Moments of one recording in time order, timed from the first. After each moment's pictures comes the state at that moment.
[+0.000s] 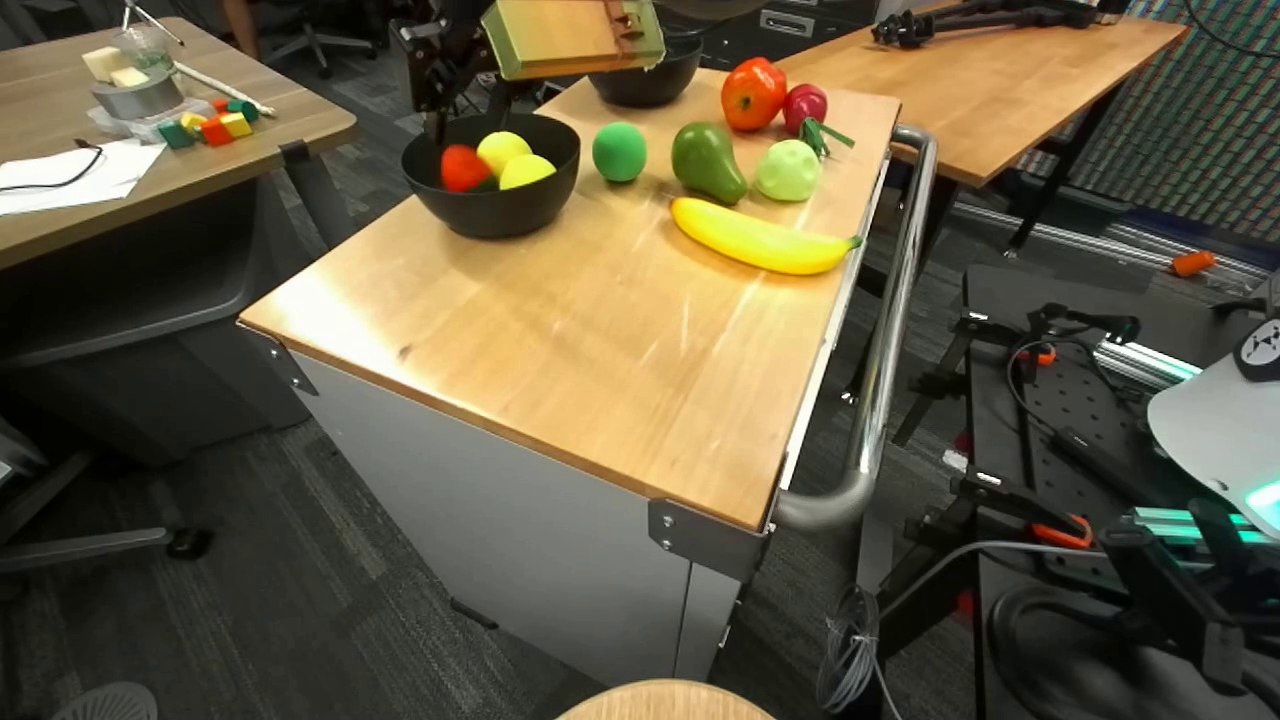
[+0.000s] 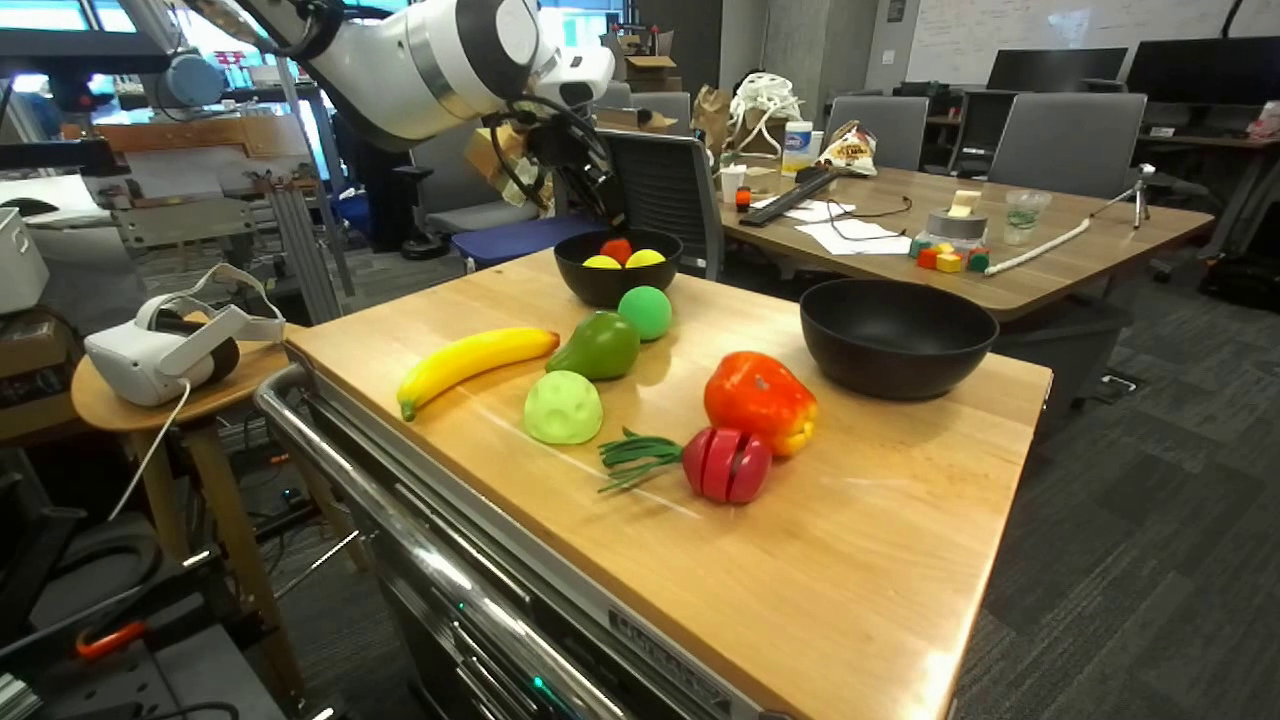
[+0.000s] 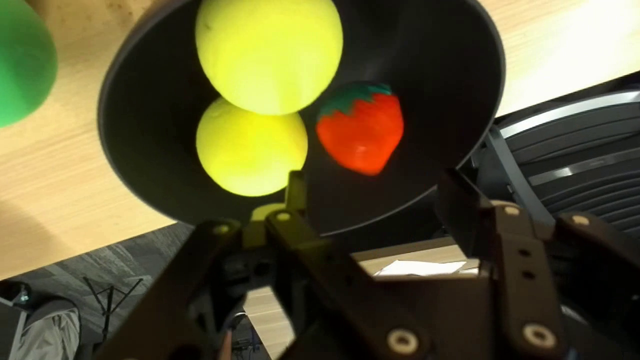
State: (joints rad) arm 0.14 0.35 -0.03 -1.98 -0.42 2.85 0.85
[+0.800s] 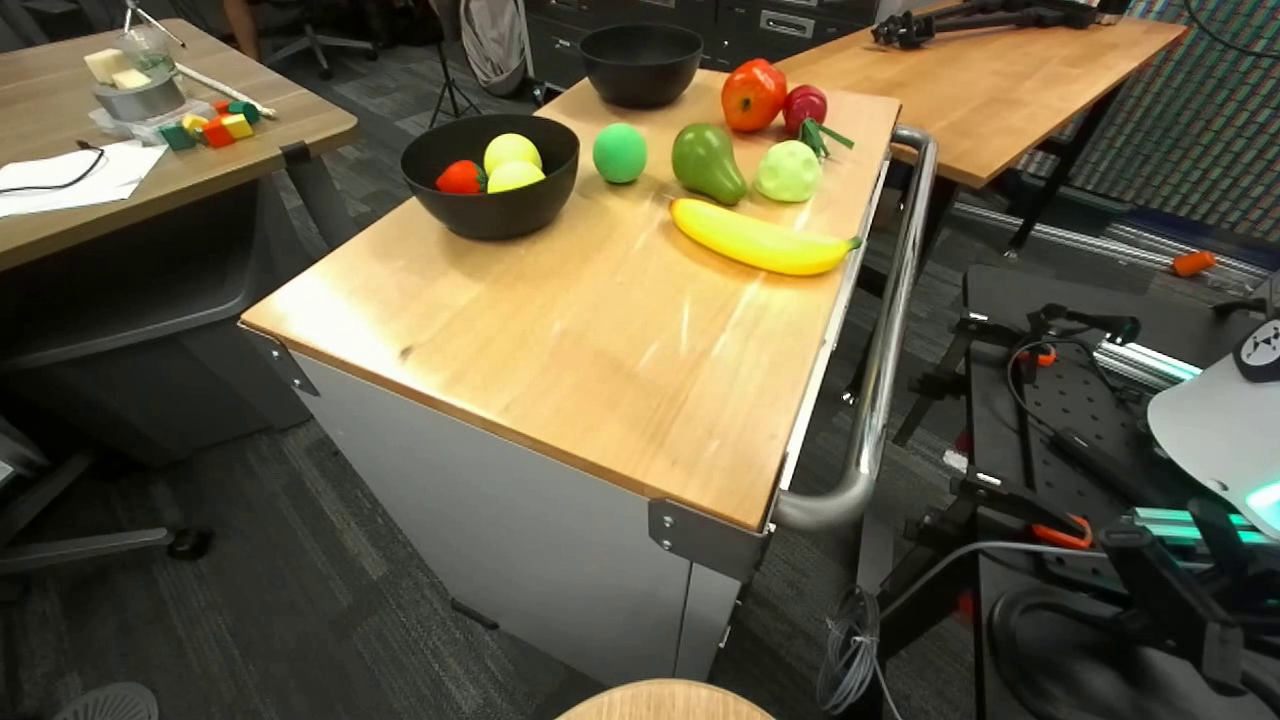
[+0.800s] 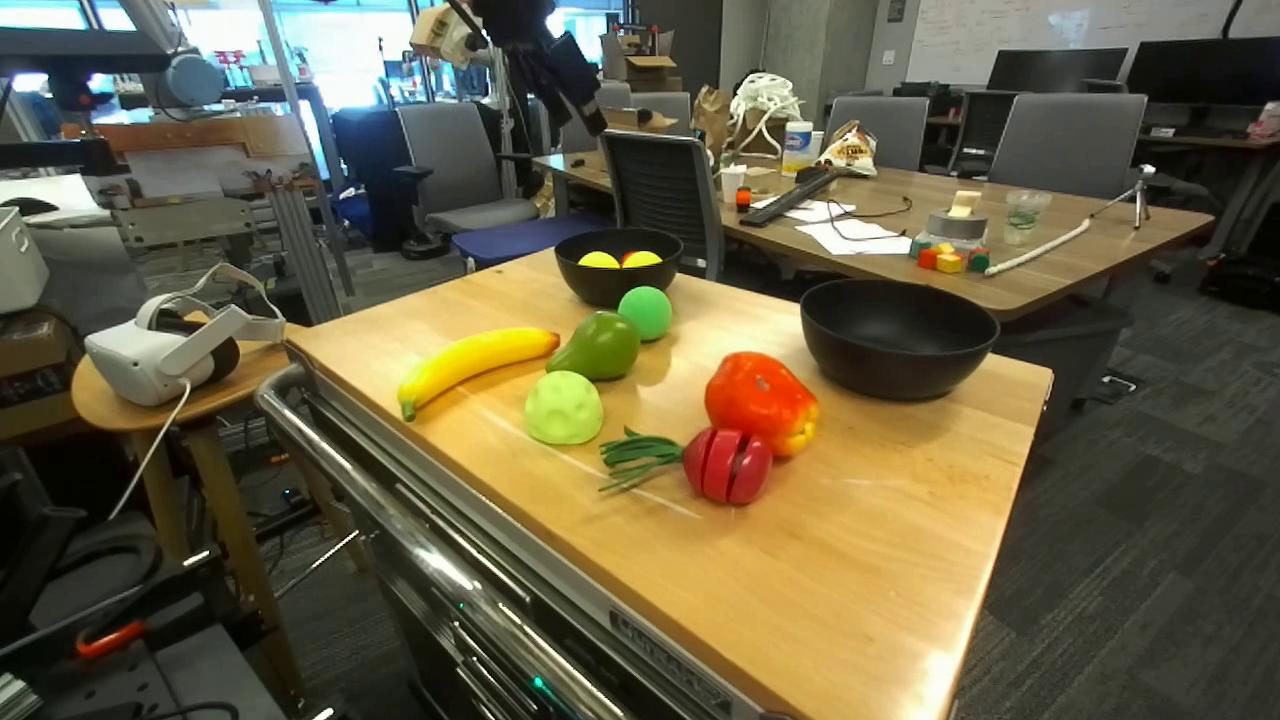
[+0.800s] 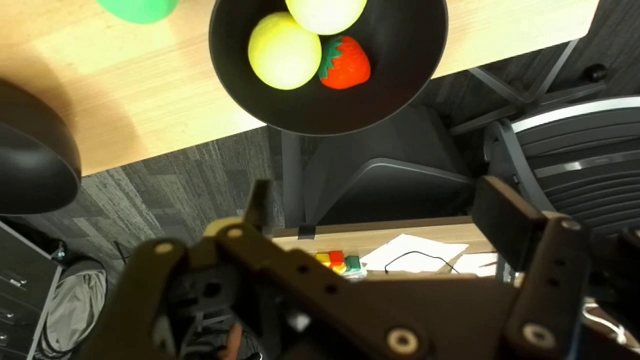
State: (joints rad) arm 0.19 0.09 -0.02 -1.99 -0.42 2.54 0.80
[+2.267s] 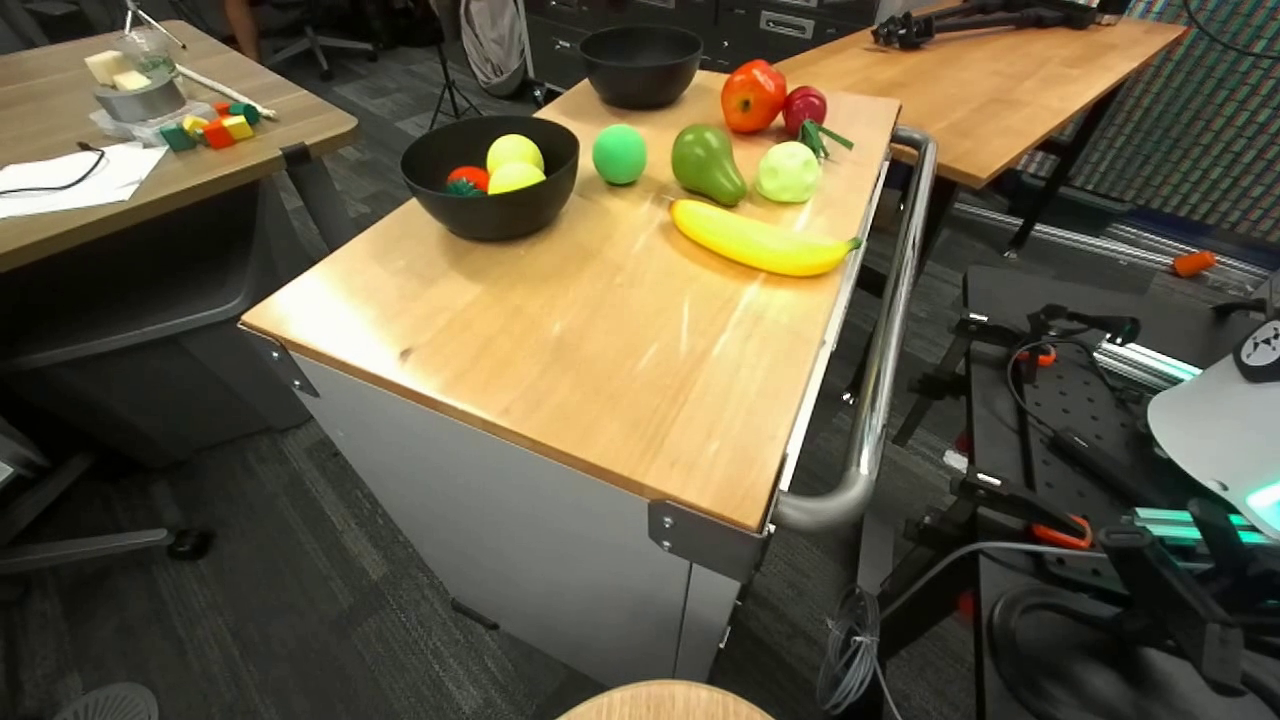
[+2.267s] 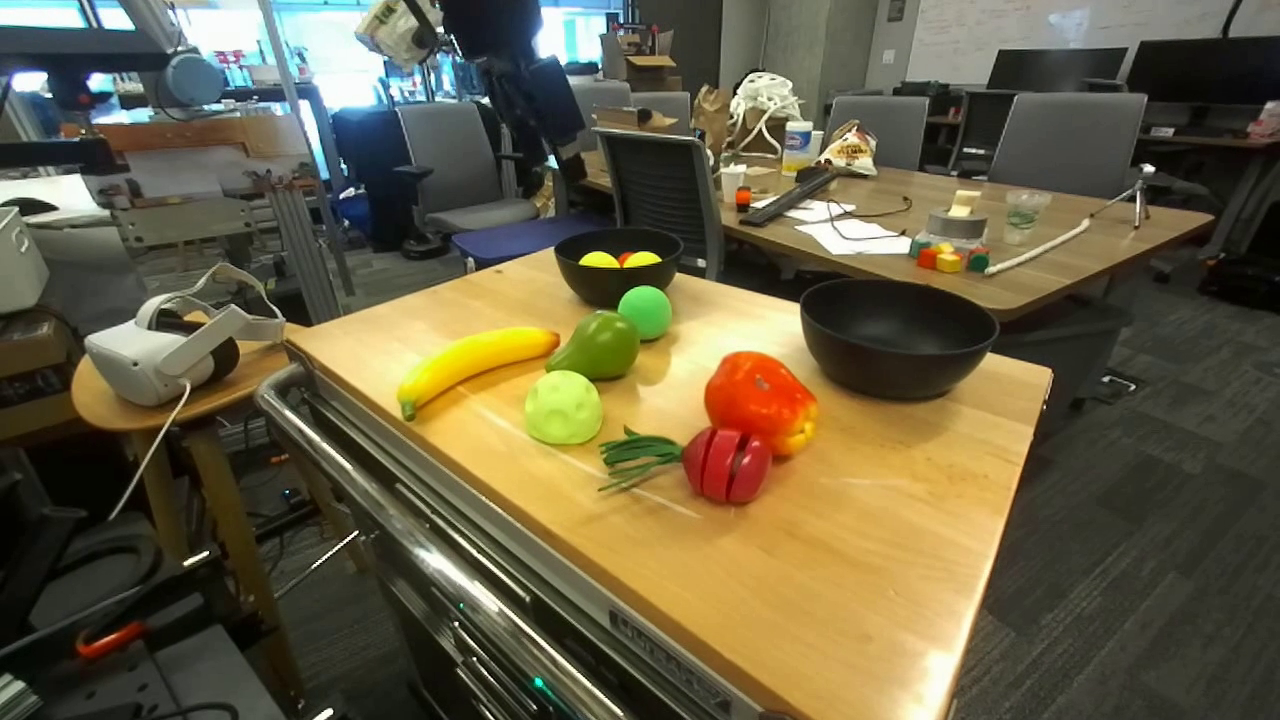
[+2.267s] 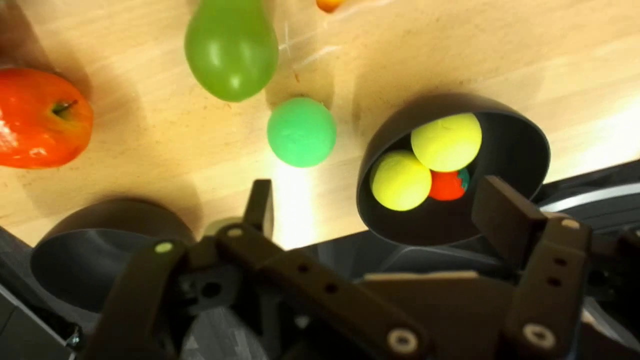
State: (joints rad) arm 0.03 -0.17 0.01 -2.29 -0.17 2.44 0.50
